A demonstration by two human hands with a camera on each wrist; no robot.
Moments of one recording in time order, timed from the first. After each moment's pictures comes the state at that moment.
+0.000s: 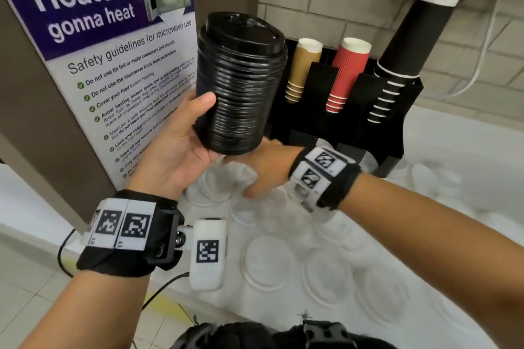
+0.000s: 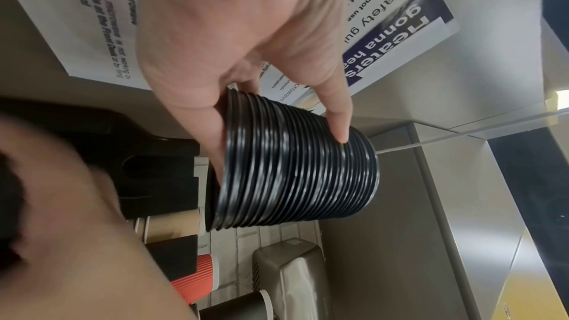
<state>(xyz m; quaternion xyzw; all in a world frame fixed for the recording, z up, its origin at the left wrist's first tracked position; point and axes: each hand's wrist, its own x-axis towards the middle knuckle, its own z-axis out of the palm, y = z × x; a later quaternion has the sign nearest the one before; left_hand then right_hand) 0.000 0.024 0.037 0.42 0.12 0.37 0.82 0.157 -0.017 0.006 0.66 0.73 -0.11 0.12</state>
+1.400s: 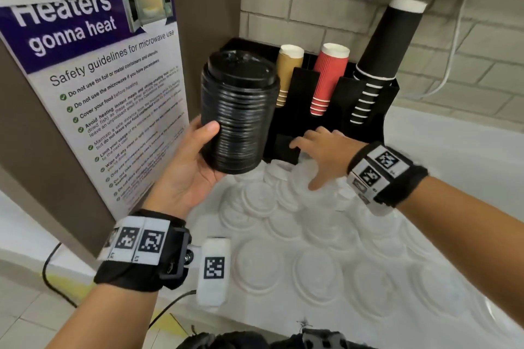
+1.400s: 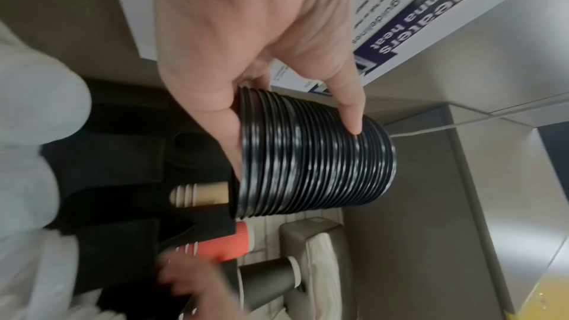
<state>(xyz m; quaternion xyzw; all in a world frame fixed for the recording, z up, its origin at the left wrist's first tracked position) 0.014 0.007 0.017 0.39 0.13 0.35 0.85 0.247 -0.081 0.032 0.77 0.61 -0.06 0.20</state>
